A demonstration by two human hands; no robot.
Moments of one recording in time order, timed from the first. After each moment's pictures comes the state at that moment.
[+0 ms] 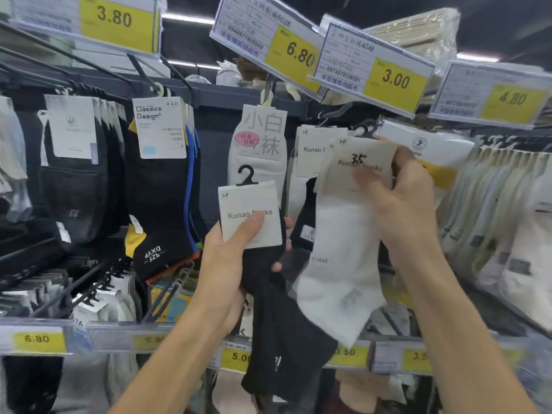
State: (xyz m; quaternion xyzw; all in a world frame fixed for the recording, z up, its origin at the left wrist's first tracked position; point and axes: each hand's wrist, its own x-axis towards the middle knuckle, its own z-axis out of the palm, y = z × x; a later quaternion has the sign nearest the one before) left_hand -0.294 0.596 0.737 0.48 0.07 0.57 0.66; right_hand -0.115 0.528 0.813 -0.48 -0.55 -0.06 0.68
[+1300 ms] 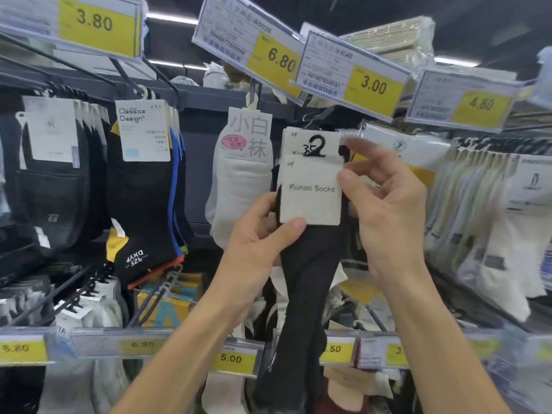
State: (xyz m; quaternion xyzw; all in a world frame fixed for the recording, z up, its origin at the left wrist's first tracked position) left_hand -0.271 0.590 0.752 0.63 -0.01 0.49 0.61; right_hand -0.131 0.516 0.805 -0.40 -0.57 -0.05 0.72
